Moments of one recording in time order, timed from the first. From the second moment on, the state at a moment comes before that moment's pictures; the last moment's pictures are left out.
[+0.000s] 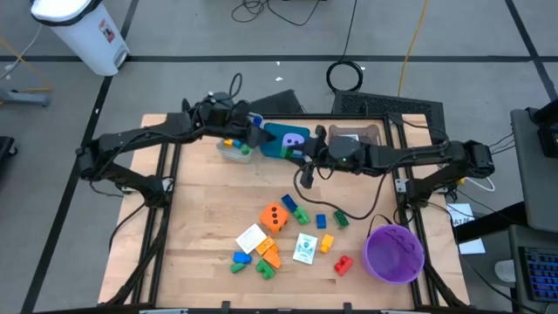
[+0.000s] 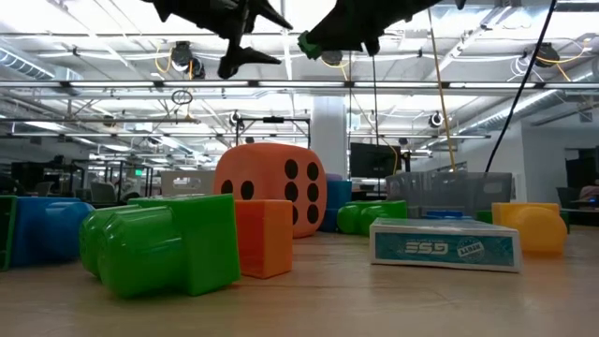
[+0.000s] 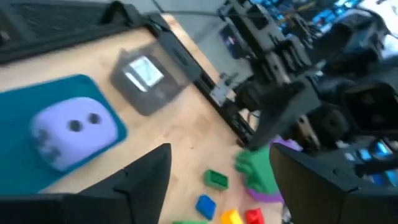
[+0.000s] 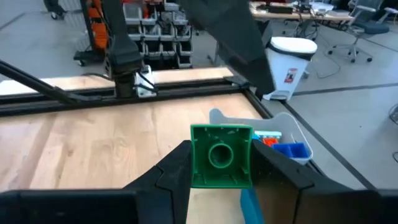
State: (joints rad) left arm 0.41 1.34 1.16 -0.20 0.33 -0.69; right arm -0.06 1.37 1.04 0.08 0.24 0.01
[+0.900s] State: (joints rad) left arm 0.33 1.54 1.16 0.01 0.34 -0.76; right arm -0.07 1.37 1.04 0.00 0.29 0.01
